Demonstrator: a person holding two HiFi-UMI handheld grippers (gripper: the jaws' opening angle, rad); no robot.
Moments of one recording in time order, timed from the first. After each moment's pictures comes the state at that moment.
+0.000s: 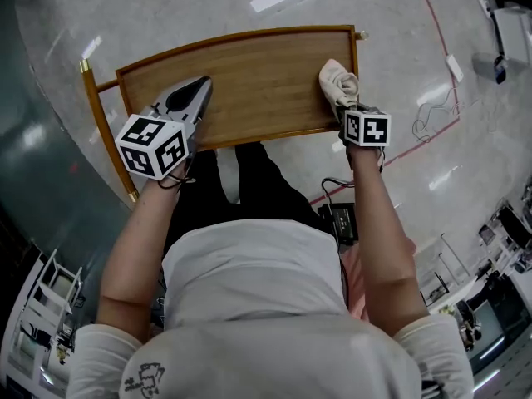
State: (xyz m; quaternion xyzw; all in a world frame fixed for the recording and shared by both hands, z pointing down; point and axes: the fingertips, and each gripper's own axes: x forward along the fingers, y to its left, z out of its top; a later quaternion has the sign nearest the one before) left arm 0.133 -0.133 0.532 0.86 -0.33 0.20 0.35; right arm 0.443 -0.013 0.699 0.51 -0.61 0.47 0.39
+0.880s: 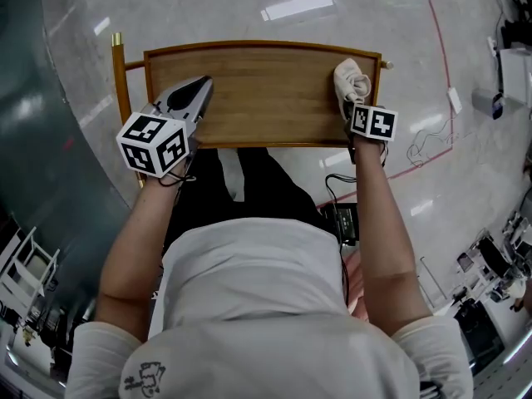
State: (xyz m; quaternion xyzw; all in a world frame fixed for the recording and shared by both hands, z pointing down) left arm 0.049 -0.119 0.518 0.83 -0.39 0.17 0.35; right arm 0.403 -0.060 0.694 0.51 -0.61 0.46 0.40
